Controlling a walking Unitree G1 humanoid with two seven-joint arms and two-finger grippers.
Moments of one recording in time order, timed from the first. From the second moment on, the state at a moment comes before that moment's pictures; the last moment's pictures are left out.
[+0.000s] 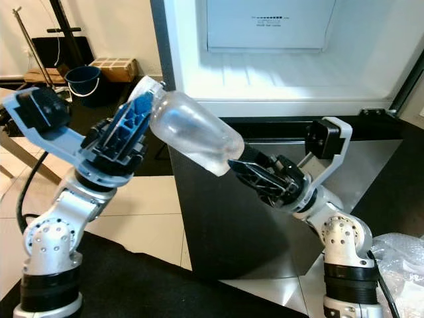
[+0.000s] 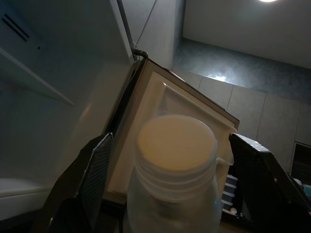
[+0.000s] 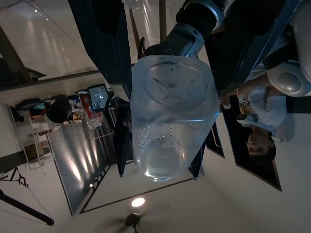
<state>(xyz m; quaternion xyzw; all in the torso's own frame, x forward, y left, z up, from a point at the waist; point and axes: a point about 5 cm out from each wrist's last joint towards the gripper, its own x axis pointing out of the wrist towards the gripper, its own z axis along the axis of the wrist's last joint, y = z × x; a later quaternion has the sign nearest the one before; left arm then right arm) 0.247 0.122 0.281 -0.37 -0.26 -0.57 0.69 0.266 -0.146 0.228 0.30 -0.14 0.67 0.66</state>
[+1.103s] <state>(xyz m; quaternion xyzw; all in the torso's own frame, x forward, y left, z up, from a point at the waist) 0.249 0.126 0.281 -0.38 -0.26 -0.56 0.69 0.276 -0.145 0.217 0.31 -0.14 0.64 0.69</state>
